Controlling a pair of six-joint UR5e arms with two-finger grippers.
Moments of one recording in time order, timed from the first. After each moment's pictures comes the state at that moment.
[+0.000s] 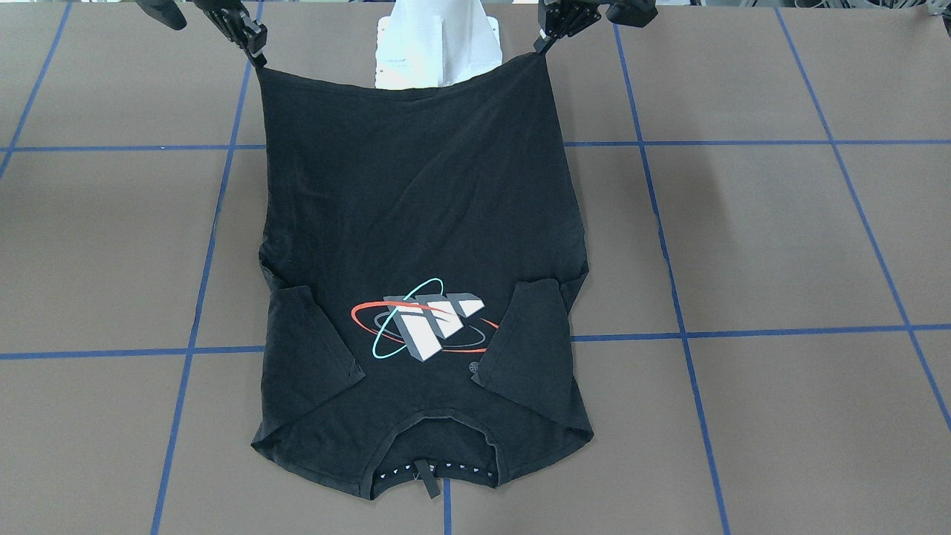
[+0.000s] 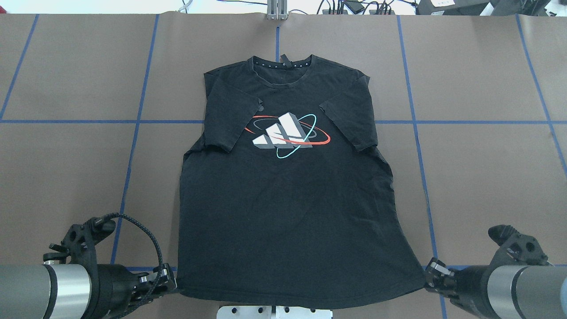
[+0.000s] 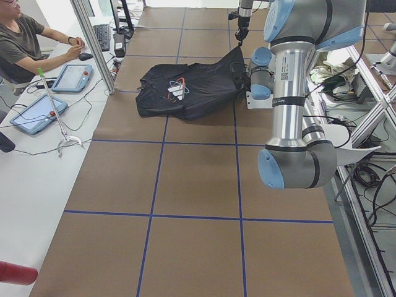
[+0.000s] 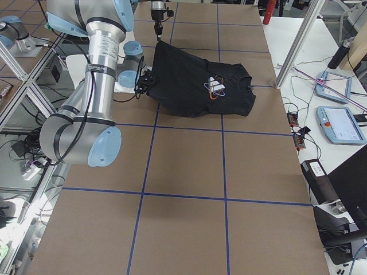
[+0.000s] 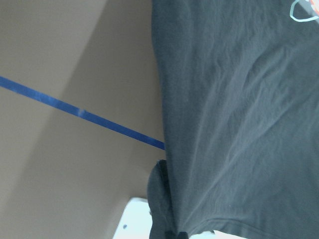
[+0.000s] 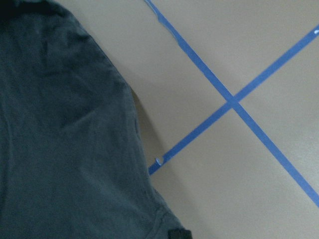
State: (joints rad) left arm -0.16 -1.56 -2.40 -2.06 -1.65 -1.94; right arm 0.17 -1.84 2.50 -1.30 1.65 2.21
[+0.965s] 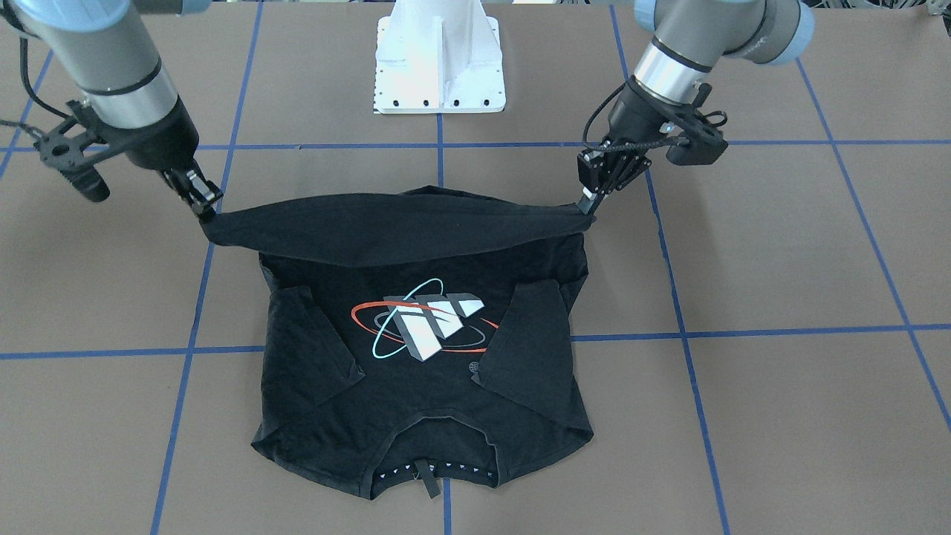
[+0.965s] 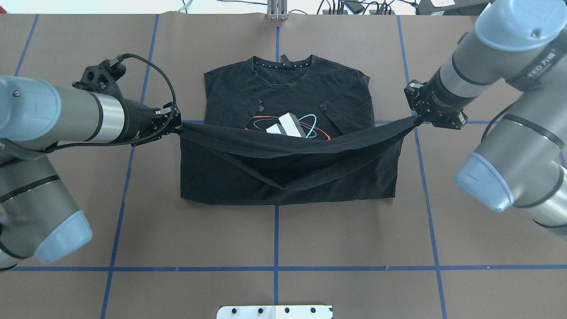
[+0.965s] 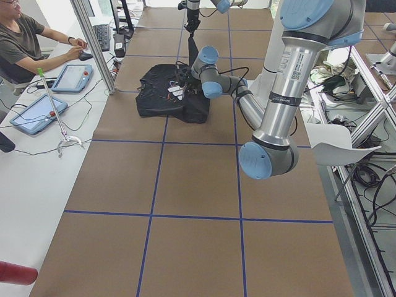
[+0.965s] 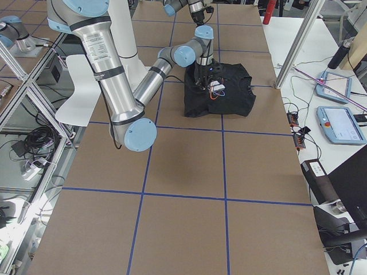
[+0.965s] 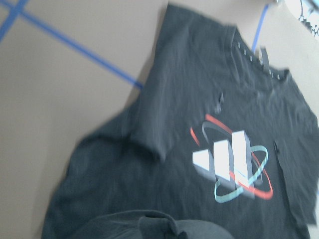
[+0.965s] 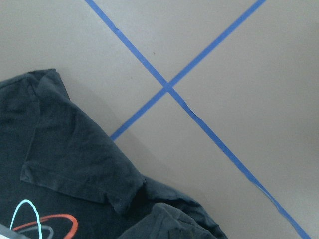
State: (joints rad) left arm -0.71 -1.92 -1.93 -2.01 -1.83 -1.65; right arm 0.88 -1.11 1.96 -1.84 2.02 1.61
